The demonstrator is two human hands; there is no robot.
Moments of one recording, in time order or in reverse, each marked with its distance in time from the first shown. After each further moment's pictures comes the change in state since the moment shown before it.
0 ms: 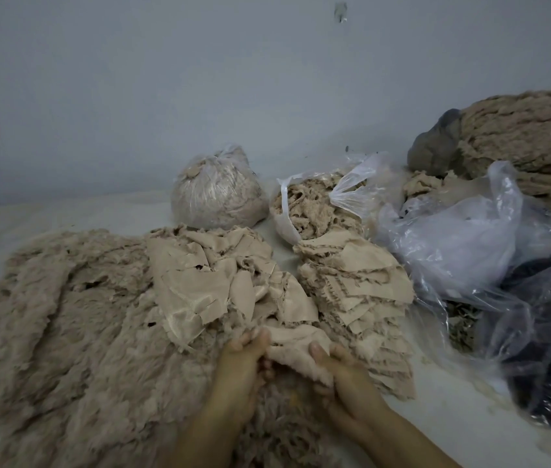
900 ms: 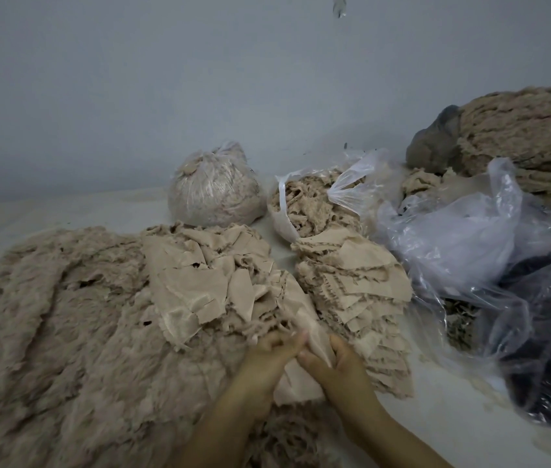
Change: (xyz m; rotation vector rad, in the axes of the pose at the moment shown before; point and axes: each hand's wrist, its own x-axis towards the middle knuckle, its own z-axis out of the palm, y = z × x) left_hand -0.001 -0.008 0.020 0.242 -0.171 -0.111; right_hand 0.003 0.007 -0.010 -0.614 0.043 -0.365
